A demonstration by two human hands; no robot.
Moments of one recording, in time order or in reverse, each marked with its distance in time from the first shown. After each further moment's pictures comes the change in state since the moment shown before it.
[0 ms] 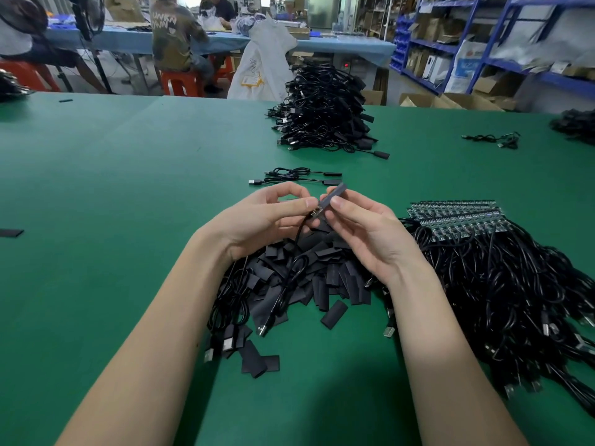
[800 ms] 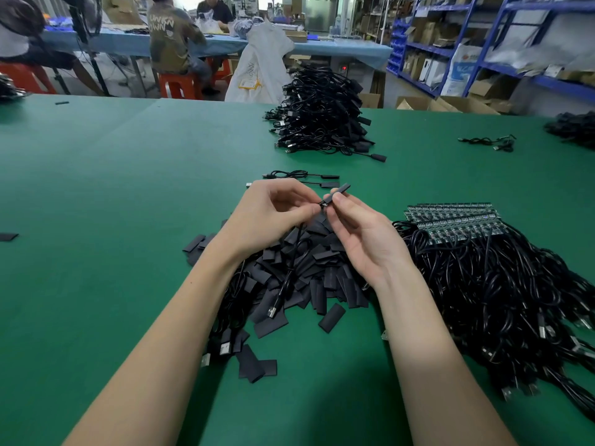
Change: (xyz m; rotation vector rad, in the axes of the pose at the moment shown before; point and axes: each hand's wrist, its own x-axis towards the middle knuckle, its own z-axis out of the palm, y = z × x) left_hand 0.004 -0.004 0.008 0.557 0.244 0.366; right_hand 0.007 0.007 0.006 0.175 0.157 -0.015
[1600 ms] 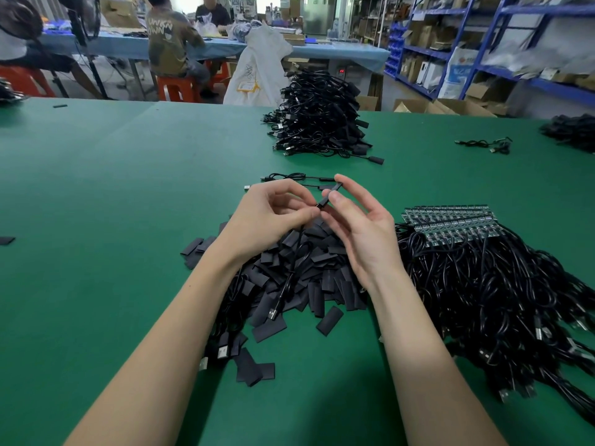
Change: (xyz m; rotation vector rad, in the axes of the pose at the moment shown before) left_hand 0.002 -0.005 0.002 -0.094 0.017 -0.043; right_hand -0.004 0.006 0.006 -0.219 -0.012 -0.250
